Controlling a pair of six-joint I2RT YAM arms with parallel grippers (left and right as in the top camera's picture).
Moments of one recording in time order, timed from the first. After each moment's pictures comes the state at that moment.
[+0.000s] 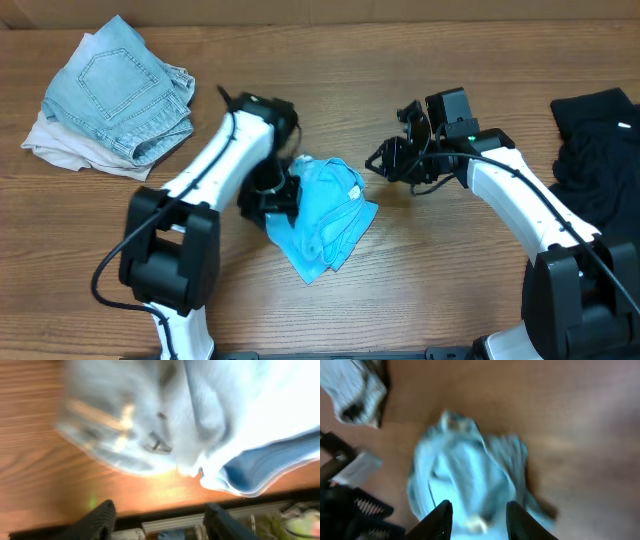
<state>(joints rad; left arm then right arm) -0.35 1.98 1.55 -1.48 0.23 -0.25 0.24 1.69 1.15 -0.57 -0.59 0.41</state>
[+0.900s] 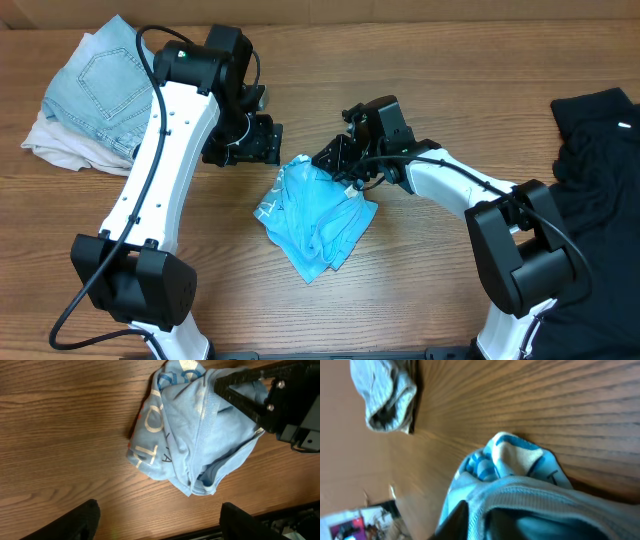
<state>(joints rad) -0.23 1.87 1.90 -1.56 0.19 -0.15 0.43 1.95 1.16 -0.09 -0.67 0.73</state>
